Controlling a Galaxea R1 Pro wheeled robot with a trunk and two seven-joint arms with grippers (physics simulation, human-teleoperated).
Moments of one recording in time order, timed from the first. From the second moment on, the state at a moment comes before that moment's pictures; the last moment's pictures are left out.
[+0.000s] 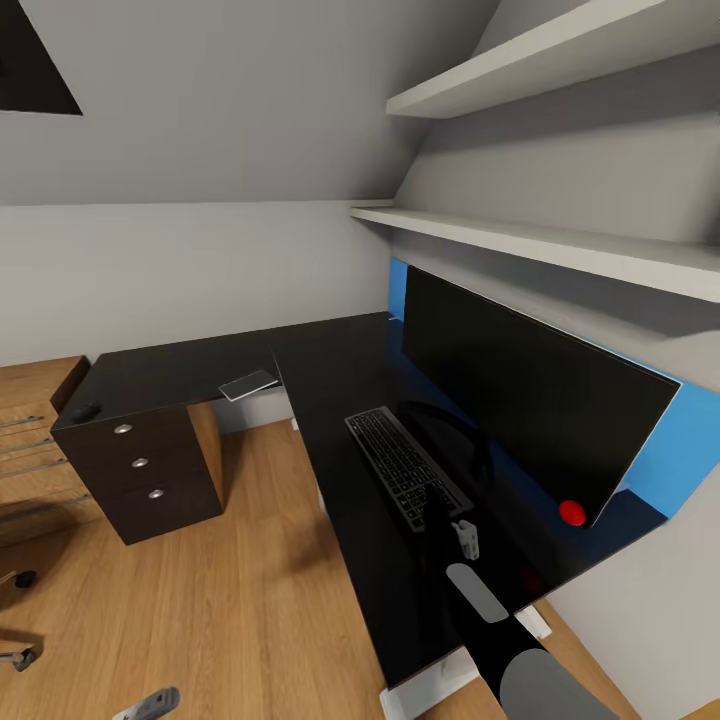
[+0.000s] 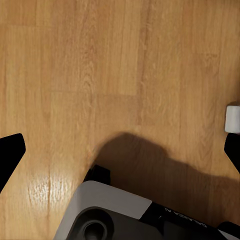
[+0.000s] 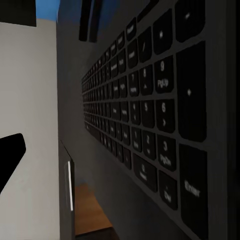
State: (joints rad) left arm 0.05 0.02 0.27 -1.17 0.26 0.59 0.08; right arm -0.59 0.11 0.22 -0.58 -1.54 -0.23 0.18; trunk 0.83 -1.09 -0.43
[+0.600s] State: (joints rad) left arm 0.05 0.02 0.27 -1.17 0.26 0.59 0.08; right arm -0.59 0.11 0.22 -0.58 -1.54 -0.23 0.18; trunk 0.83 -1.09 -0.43
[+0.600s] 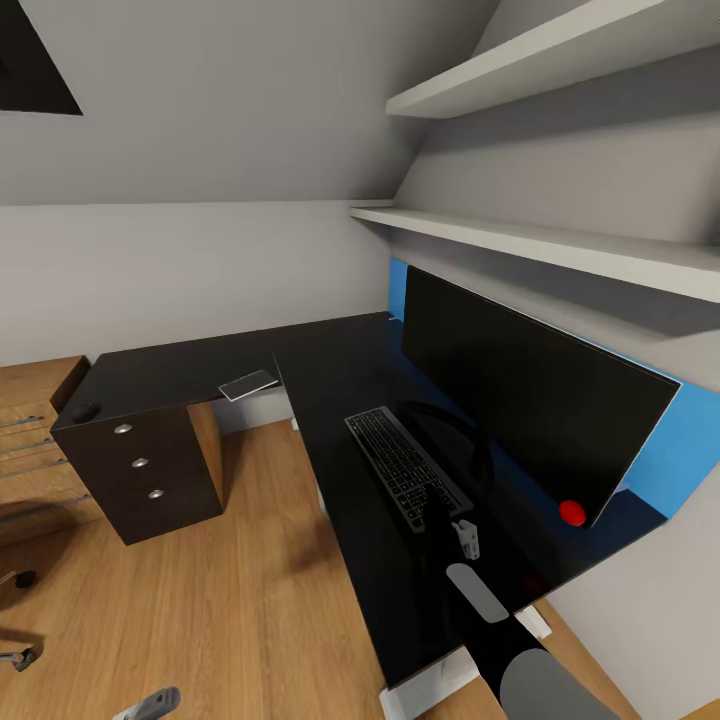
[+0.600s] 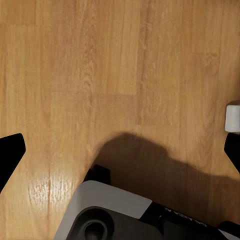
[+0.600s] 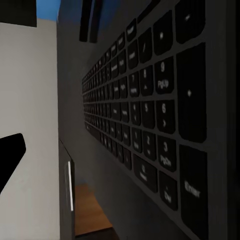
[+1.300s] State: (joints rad) left arm 0.05 0.02 0.27 -1.17 0.26 0.59 0.08; right arm -0.59 0.11 0.22 -0.58 -1.54 -0.23 0.18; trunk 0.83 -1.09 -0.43
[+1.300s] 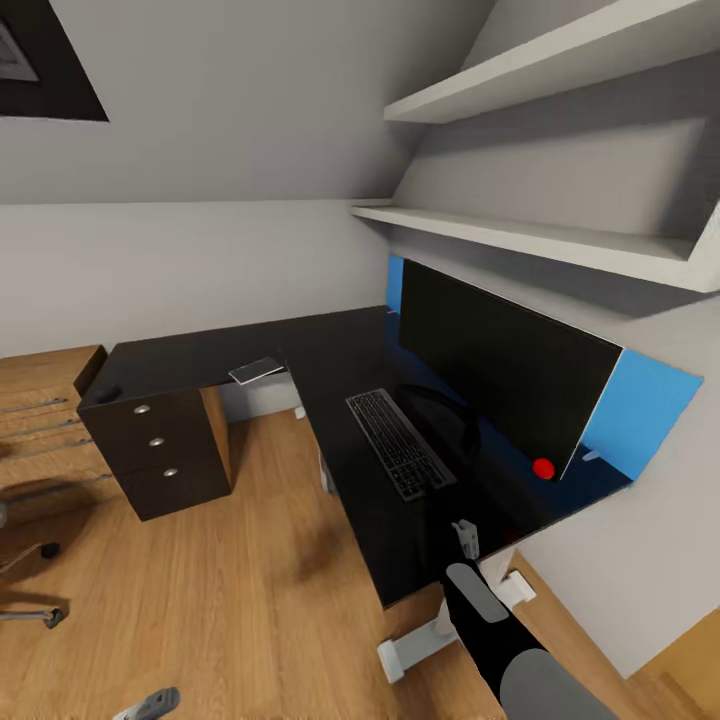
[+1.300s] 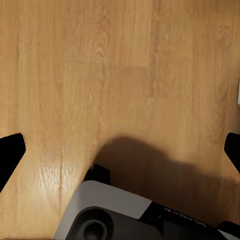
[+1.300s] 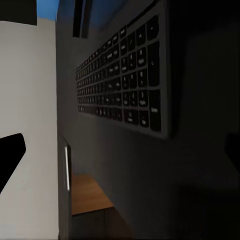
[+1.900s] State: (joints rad) left arm 0.05 0.02 0.27 -1.17 0.27 0.59 0.08; right arm -0.59 0.11 0.22 -0.58 -1.54 -0.23 0.18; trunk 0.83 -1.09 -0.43
